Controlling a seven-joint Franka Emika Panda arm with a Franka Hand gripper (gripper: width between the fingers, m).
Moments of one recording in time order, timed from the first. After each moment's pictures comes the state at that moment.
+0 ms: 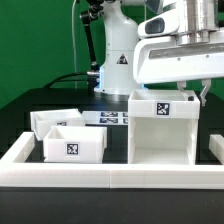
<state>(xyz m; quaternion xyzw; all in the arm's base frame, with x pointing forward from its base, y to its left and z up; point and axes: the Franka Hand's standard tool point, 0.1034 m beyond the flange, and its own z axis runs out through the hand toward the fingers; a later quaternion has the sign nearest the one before) 0.571 0.090 0.101 -0.99 0.08 -0.09 0.05</state>
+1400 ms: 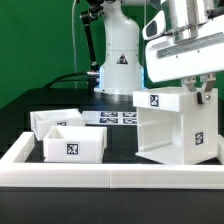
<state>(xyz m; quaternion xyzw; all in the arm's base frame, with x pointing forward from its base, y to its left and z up) 0.587 0.095 0.111 -0.87 0.48 -0.06 0.12</state>
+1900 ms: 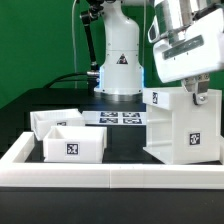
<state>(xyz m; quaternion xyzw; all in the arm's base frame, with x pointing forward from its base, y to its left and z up) 0.591 0.089 0.107 -0.76 0.63 -0.03 0.16</state>
